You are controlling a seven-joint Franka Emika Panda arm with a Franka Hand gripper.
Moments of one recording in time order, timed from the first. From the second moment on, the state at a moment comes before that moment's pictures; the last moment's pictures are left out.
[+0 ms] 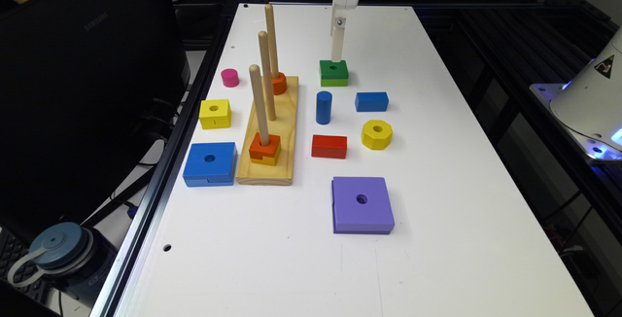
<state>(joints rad) -0.26 0.13 0.06 -2.36 -0.01 2.51 0.62</state>
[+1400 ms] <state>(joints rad) -0.29 0.19 0.06 -2.33 -0.01 2.53 0.59</state>
